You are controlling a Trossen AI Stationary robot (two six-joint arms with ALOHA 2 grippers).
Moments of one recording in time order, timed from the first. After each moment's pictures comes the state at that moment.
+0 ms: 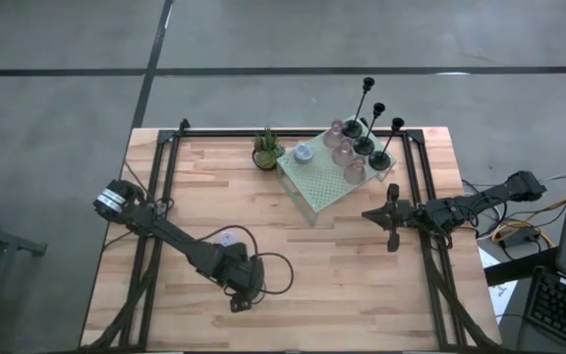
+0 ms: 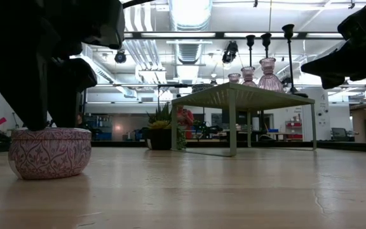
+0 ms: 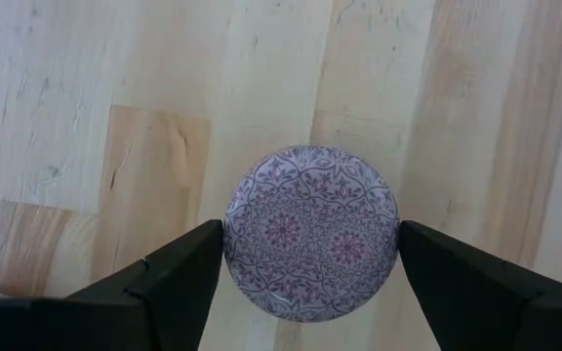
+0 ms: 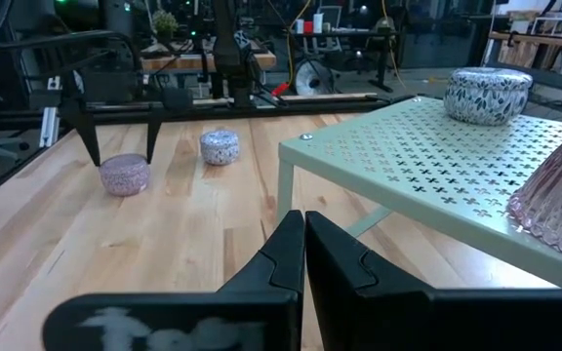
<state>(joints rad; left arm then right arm) -0.52 1.74 1.16 -0.64 -0.08 -0.69 0.33 0.24 0.01 0.11 0.45 0.10</state>
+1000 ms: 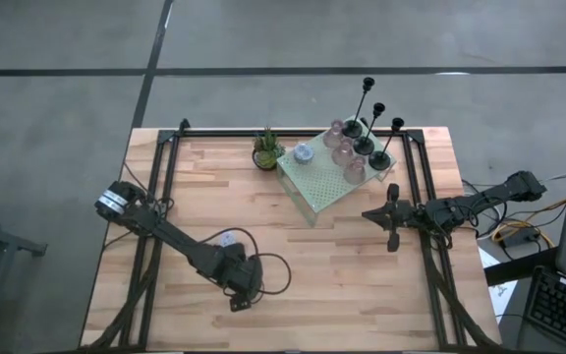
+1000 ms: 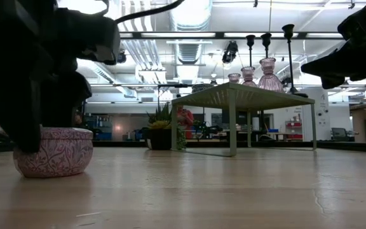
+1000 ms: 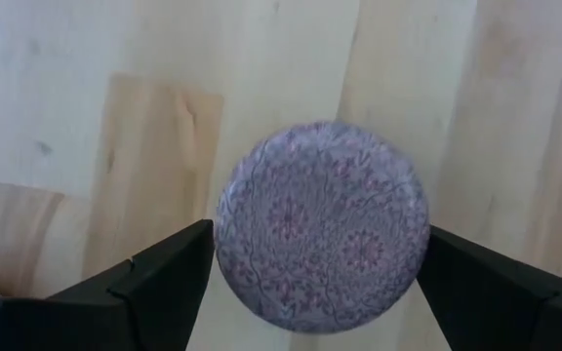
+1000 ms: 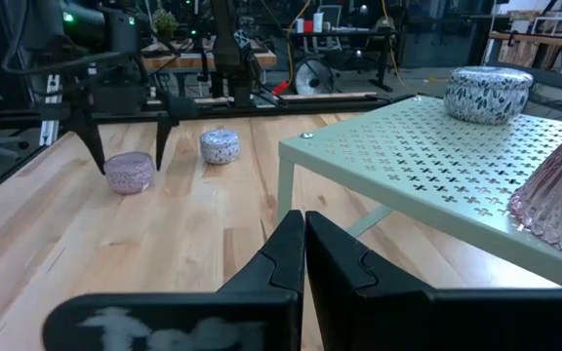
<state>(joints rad) -0.52 1.75 1.11 -0.60 -0.09 -0.71 0.33 0.24 0.01 0.11 0.45 0.10</state>
